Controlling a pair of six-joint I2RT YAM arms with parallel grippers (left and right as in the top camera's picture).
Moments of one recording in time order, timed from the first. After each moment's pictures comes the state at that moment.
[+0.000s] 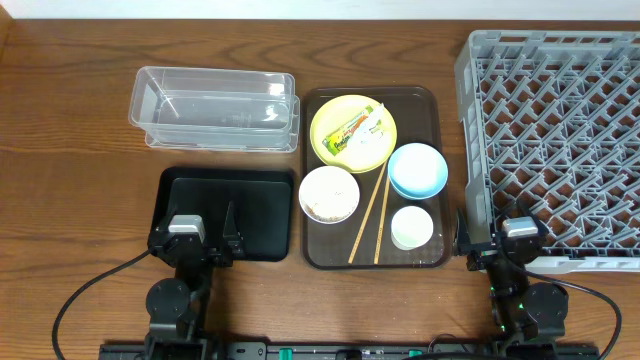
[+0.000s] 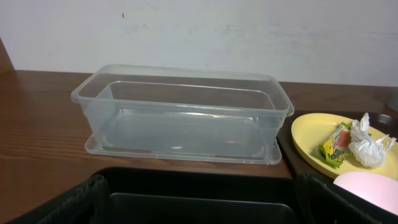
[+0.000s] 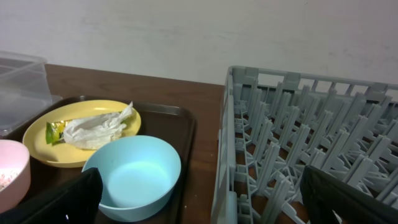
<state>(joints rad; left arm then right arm) -0.06 0.01 0.03 -0.14 -0.03 -0.08 0.06 0.02 0.01 -0.07 -0.07 -0.05</state>
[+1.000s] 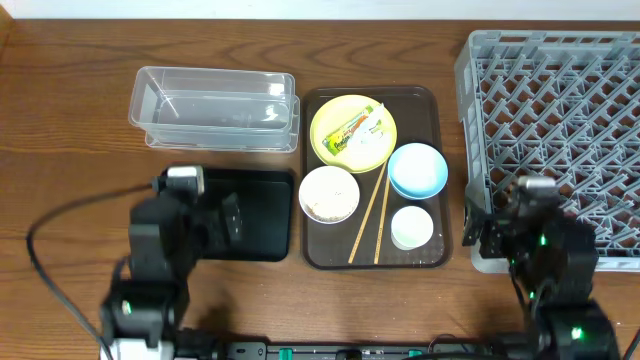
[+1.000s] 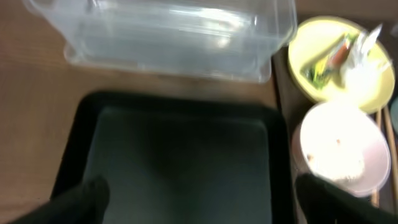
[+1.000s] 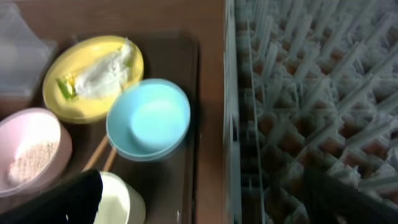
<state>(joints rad) -0.06 0.77 0.74 -0.74 0.04 -0.15 0.06 0.64 0.64 -0.64 -0.05 0.10</state>
